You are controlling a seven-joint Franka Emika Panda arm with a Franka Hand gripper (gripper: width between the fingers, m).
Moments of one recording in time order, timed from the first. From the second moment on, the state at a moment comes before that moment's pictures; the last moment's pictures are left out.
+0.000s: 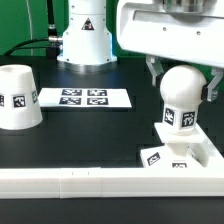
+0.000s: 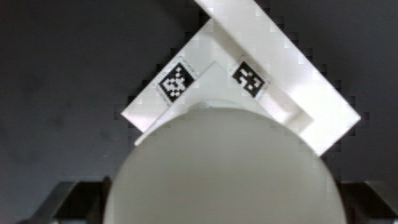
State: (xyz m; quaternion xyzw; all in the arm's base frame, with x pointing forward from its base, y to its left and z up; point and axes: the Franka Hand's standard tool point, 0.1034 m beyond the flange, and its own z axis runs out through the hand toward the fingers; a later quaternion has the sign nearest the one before) arm 0.628 0.089 0.116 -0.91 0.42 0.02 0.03
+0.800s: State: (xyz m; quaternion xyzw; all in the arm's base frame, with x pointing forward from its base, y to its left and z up) arm 0.629 0.092 0.117 -0.98 0.19 0.01 0.03
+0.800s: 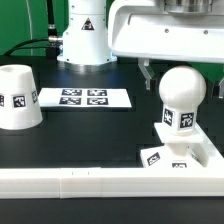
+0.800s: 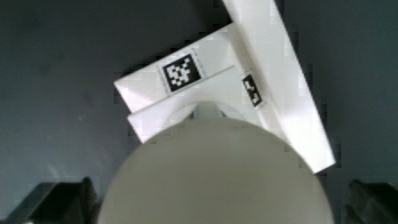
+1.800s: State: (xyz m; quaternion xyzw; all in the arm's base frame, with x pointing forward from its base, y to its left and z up) arm 0.630 0.090 0.115 -0.97 -0.25 -0.01 0.02
